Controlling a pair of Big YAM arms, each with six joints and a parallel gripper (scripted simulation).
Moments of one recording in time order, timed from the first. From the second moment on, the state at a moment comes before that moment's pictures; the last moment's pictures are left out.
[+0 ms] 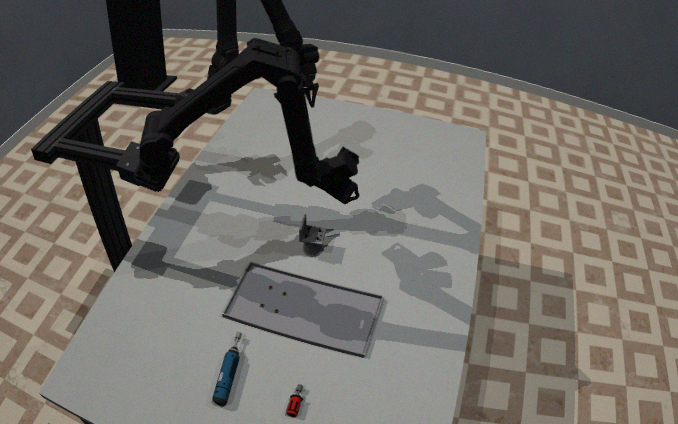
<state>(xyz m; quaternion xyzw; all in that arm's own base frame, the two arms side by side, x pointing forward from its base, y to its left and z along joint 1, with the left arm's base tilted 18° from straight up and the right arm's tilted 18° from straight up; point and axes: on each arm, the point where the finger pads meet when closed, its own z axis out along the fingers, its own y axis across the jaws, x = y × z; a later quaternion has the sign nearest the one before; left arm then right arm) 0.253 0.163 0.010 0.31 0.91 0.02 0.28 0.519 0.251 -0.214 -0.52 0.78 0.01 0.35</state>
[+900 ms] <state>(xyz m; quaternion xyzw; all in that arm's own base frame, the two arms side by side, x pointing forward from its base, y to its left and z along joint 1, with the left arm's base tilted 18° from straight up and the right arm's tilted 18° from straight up) 0.308 -0.013 0.035 0.54 0.77 -0.07 0.34 0.397 0.139 -0.244 -0.73 0.67 -0.15 -0.03</state>
